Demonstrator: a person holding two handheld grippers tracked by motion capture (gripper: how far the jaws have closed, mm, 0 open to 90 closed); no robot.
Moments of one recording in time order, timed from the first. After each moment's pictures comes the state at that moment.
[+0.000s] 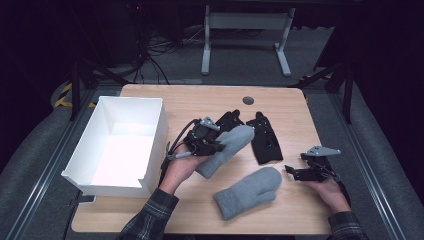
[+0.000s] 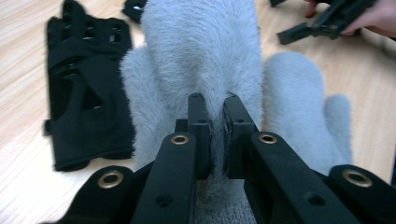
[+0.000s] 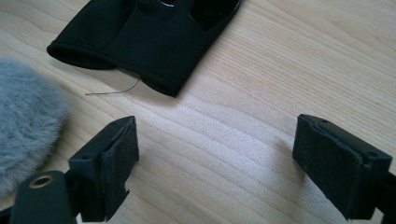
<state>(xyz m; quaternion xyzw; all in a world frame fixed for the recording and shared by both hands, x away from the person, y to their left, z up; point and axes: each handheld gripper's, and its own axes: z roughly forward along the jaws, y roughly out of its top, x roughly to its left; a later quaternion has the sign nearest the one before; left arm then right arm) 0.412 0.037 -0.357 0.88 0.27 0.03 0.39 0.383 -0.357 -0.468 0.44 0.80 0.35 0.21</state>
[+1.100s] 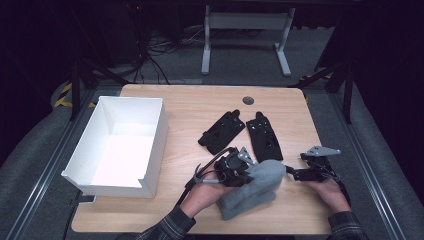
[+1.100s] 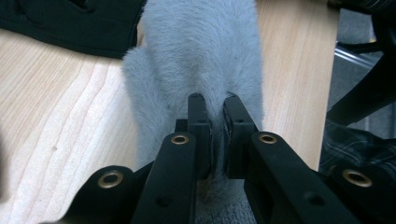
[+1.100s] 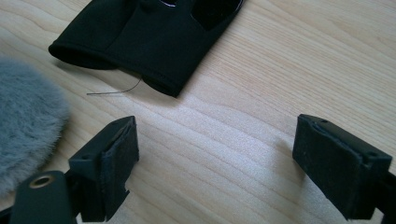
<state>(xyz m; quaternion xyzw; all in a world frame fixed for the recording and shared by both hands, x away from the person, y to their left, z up) 0.349 -0.035 -0.377 0.92 0.16 0.00 0.35 0.383 -0.357 -0.468 0.44 0.80 0.35 0.21</state>
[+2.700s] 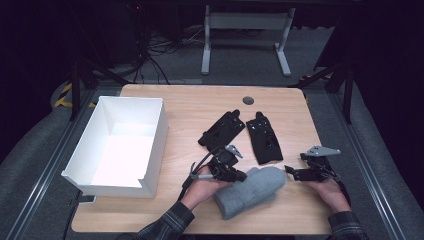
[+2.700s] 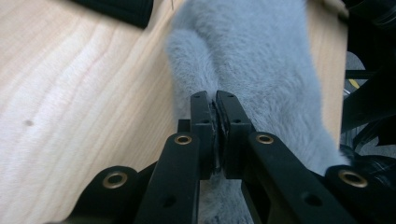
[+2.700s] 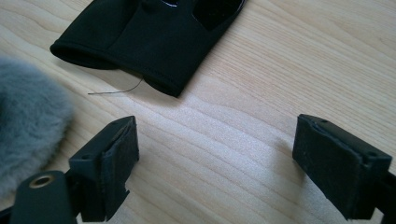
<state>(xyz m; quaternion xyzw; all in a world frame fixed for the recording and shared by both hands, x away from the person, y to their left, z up) 0.387 -0.015 -0.413 0.90 0.22 -0.09 0.38 0.383 -0.357 -0.468 0.43 0.81 0.35 0.20</state>
